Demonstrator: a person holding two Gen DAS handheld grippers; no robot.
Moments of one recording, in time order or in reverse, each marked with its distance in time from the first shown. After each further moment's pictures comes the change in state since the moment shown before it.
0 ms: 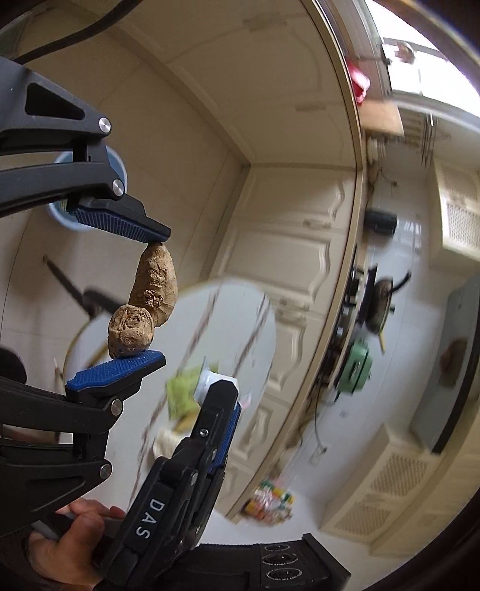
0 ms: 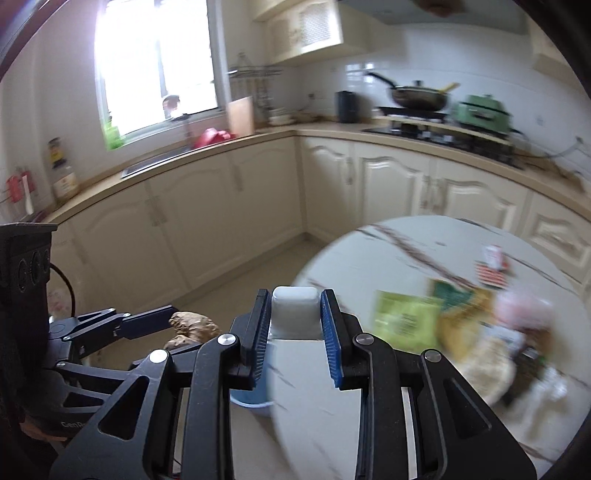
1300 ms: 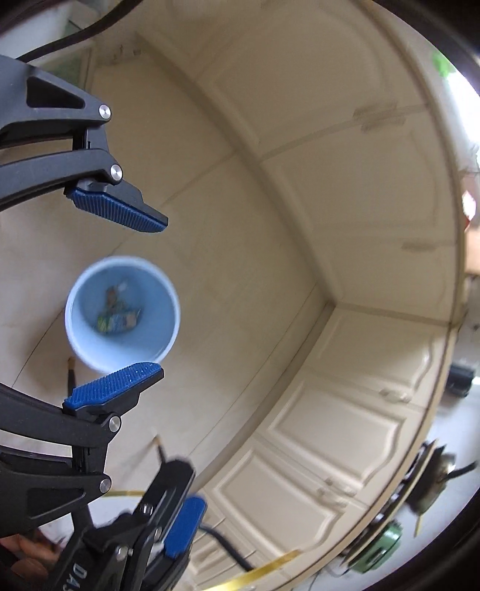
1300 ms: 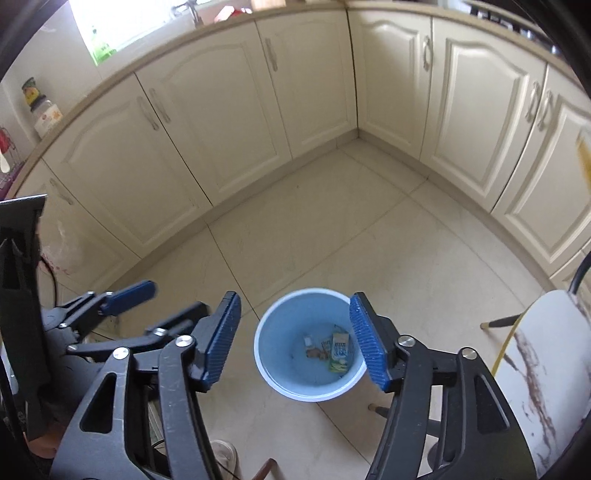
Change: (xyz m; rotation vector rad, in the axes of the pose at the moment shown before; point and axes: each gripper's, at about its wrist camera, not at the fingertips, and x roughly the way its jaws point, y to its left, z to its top) left arm 0.134 0.158 -0.009 -0.246 0.256 0.454; right arm 0.309 0.078 -0.044 0.012 0.394 0.114
